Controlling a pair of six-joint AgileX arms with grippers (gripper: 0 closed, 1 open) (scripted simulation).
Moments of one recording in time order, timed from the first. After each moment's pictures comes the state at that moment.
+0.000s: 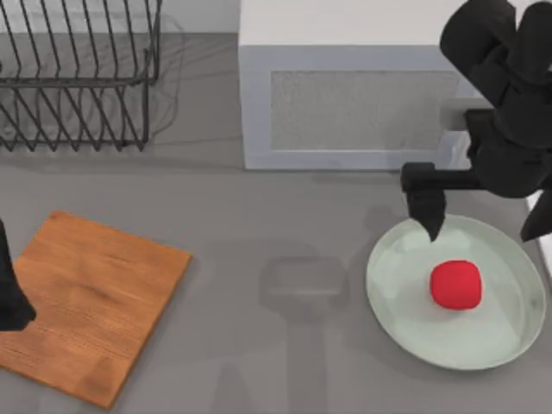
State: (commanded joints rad) left arm 0.00 0.00 0.00 0.00 0.00 0.00; right arm 0.43 1.79 1.44 -1.22 0.00 0.44
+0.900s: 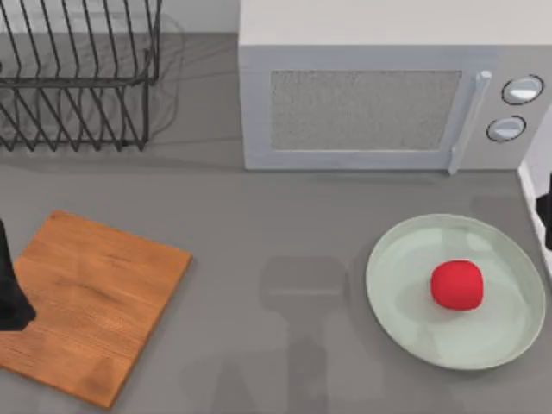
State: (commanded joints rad) left arm 0.00 0.00 0.00 0.00 0.00 0.00; right arm 0.24 0.95 0.79 -0.68 0.00 0.25
